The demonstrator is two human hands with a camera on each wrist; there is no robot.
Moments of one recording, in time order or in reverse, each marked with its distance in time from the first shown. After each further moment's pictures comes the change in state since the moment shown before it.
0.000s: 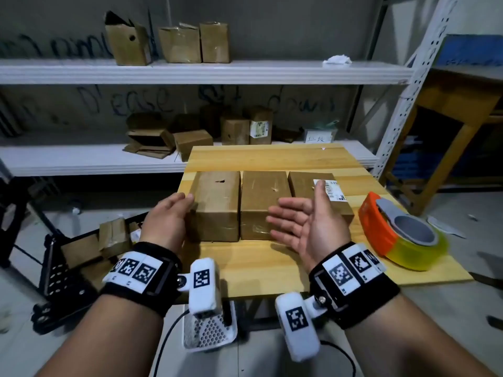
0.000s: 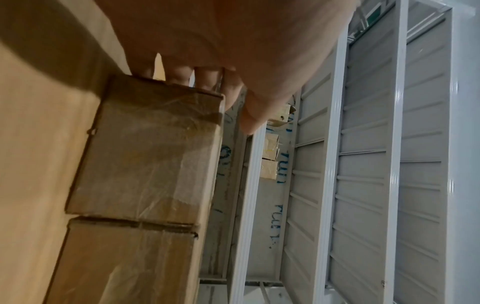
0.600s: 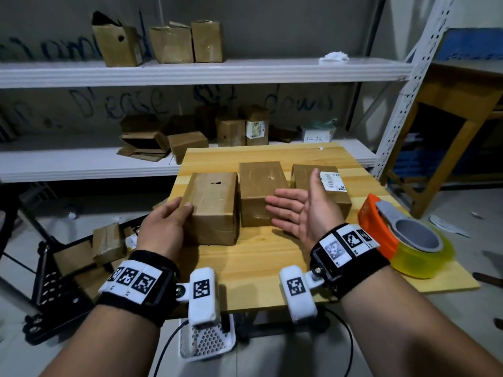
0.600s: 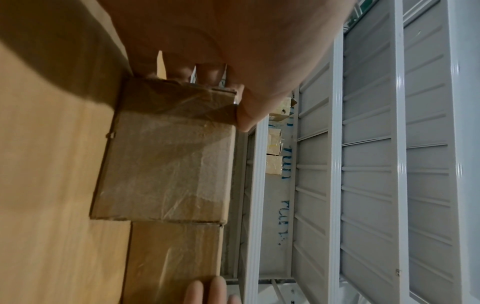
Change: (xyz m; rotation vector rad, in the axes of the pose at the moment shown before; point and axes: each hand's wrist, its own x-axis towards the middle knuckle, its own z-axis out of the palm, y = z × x) left_hand 0.007 -0.007 0.018 0.046 0.060 0.046; right_hand 0.061 -0.011 -0.017 -0.056 -0.118 0.066
